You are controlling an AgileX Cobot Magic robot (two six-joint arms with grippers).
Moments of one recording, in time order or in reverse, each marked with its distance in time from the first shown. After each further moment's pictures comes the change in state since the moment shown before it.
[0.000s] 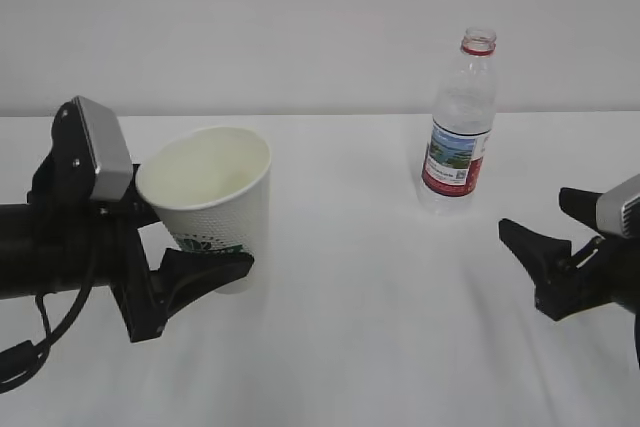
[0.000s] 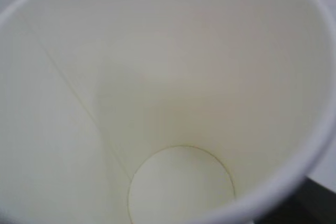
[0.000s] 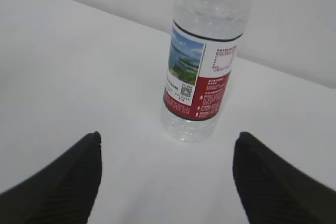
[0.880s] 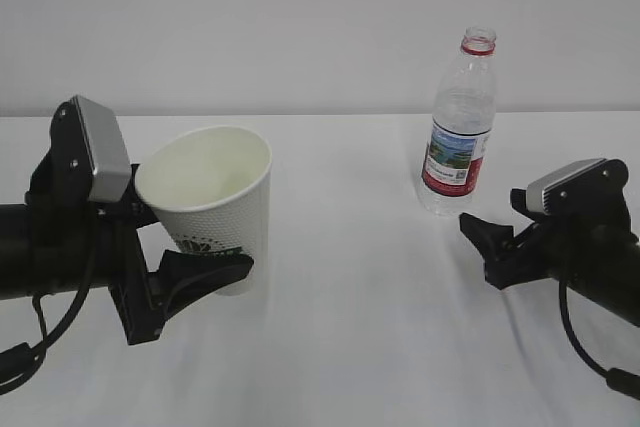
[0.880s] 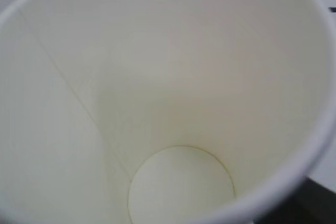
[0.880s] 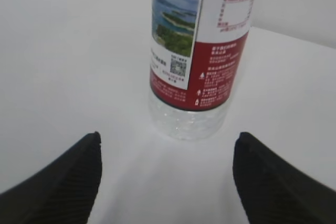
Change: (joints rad) left arm 0.000 -0.012 0.001 0.018 0.000 -0.008; right arm 0.000 0.362 -0.253 -0.004 -0.052 0.008
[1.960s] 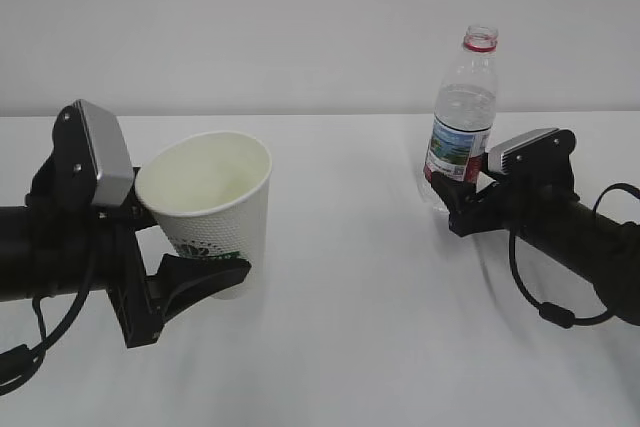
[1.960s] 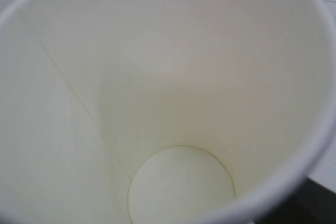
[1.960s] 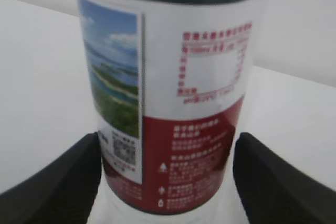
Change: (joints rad) left arm 0.000 0.000 0.000 0.010 0.026 0.000; right arm 0.000 0.210 -0.315 -0.016 -0.008 0.056
